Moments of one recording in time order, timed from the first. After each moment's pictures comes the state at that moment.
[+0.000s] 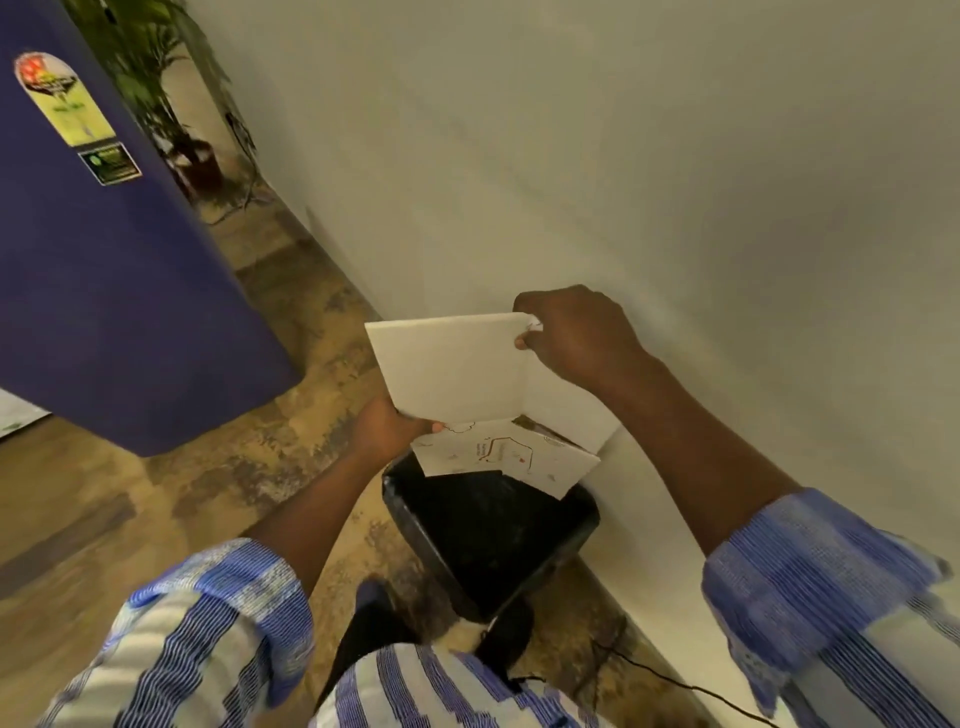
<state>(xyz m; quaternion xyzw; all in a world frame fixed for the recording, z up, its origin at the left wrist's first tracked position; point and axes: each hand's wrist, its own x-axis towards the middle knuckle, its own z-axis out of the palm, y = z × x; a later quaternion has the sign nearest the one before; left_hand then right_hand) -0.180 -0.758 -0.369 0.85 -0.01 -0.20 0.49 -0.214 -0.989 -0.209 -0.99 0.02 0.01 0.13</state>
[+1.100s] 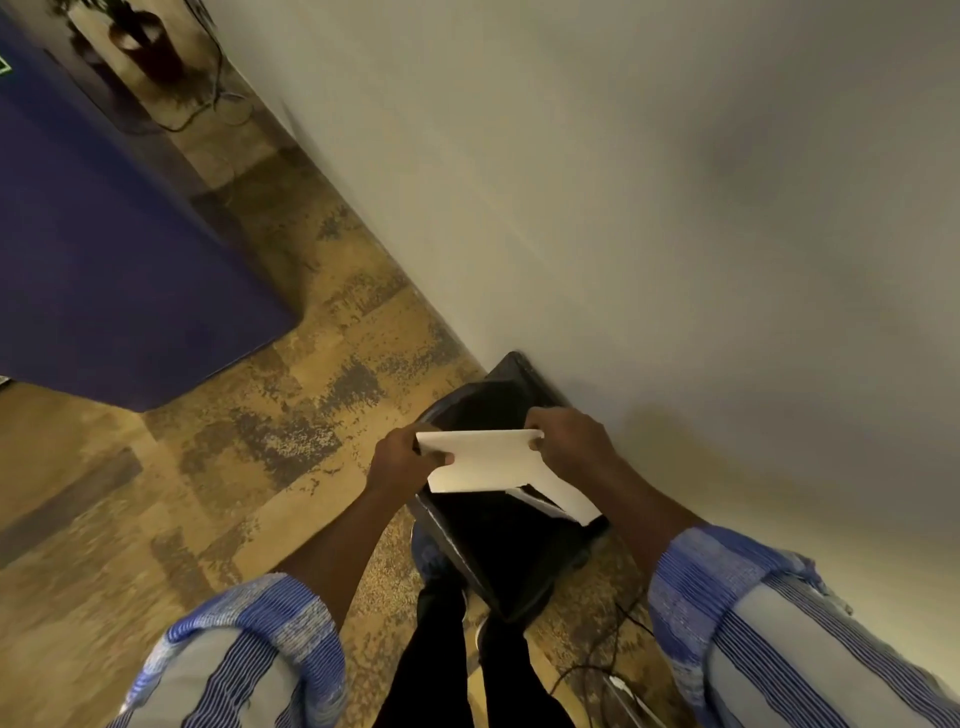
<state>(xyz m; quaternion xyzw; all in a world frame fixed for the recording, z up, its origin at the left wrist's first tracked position) -0.154 -0.762 -0.513 0.85 0.07 -0.34 0.40 -0.195 -1.002 -0.478 -0.94 0.08 0.28 0.20</state>
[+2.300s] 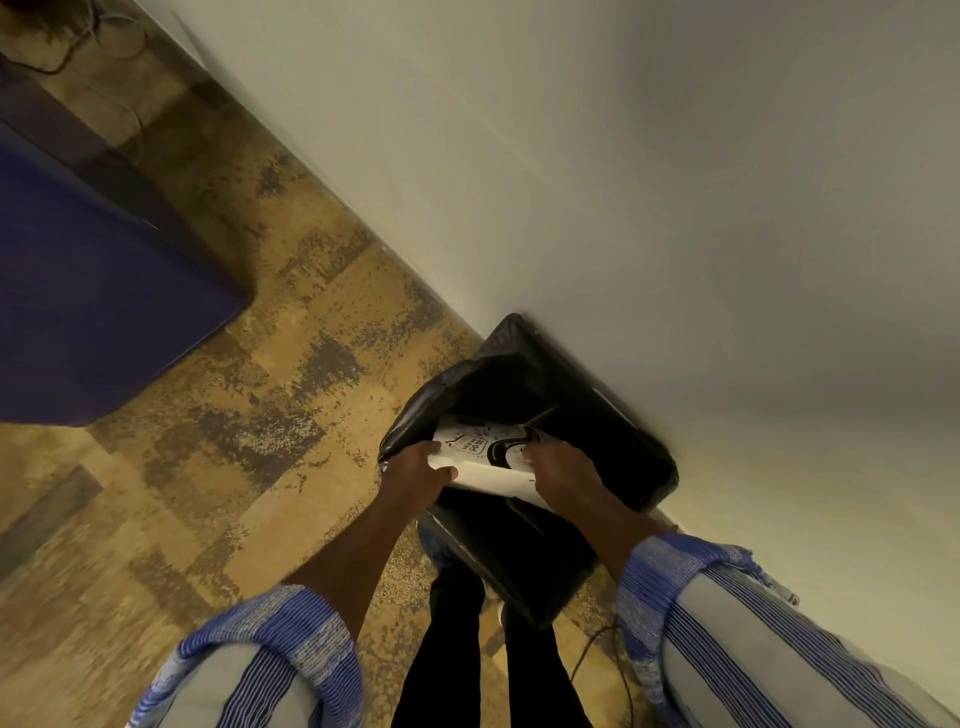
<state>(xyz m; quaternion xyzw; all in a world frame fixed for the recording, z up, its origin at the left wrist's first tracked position) -0.136 -0.764 -0.654 0.83 0.05 -0.47 0.28 -0.212 -0.970 -0.646 -0.86 0.19 0.43 0.18</state>
